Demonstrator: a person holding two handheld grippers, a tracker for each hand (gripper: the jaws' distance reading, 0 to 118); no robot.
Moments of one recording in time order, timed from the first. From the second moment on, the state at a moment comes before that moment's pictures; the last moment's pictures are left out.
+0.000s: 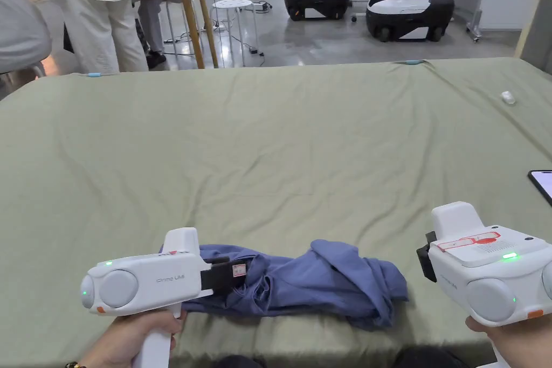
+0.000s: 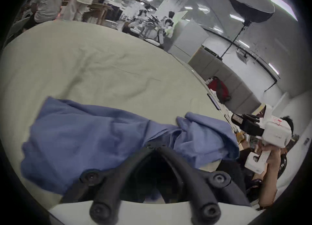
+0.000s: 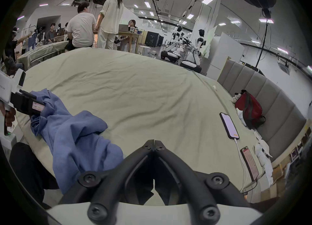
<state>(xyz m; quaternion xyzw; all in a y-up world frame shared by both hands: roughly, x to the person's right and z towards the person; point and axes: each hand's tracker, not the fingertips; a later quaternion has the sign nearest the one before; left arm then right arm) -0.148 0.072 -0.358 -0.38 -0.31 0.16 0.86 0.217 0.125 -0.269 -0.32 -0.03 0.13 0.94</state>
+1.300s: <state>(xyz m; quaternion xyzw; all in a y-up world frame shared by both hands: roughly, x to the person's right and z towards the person) -0.252 0.056 -0.372 -0.40 -0.22 0.26 0.85 0.194 0.129 -0.293 -0.31 -0.01 0.13 0.94</state>
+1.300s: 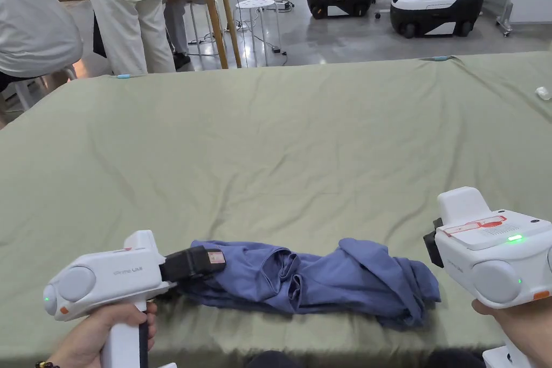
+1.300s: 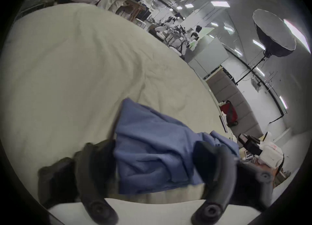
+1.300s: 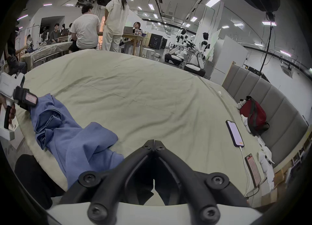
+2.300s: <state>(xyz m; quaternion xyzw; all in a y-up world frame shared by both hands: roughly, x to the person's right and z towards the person) -0.303 0.128 -0.307 -0.25 -0.15 0.23 0.93 0.192 0.126 -0.290 -0.31 0.00 0.13 0.94</state>
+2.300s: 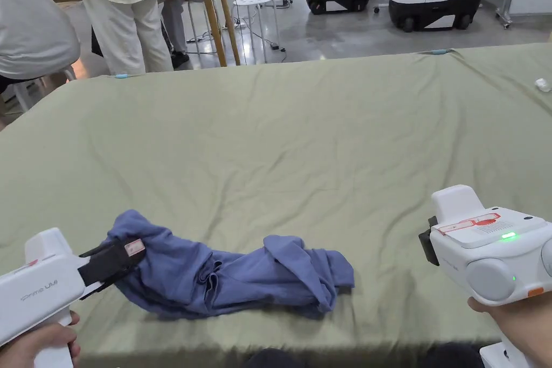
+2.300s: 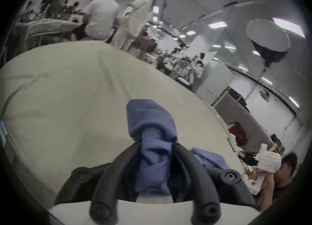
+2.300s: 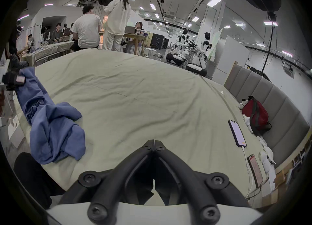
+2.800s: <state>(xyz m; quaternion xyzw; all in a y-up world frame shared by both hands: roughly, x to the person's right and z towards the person) -0.103 0.115 -0.321 -0.34 -0.30 0.09 0.89 0.213 0.124 -0.276 -0.31 -0.01 0.12 0.94</state>
